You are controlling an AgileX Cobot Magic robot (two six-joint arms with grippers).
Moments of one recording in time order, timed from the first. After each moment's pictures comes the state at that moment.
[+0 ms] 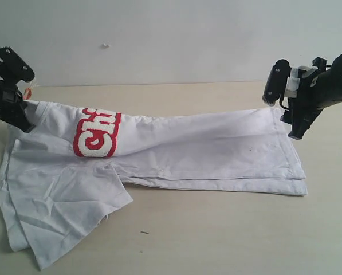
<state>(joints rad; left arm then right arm) -0.01 2.03 -1.23 -0.19 0.06 0.97 -0.09 2.01 -1.20 -0.10 0.13 -1.03</state>
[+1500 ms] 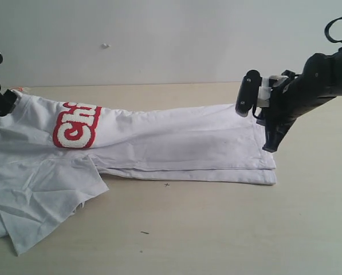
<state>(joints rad) 0.08 2.05 -1.24 -0.25 -0.16 0.89 0.04 2.01 -1.20 0.09 0.25 -1.15</state>
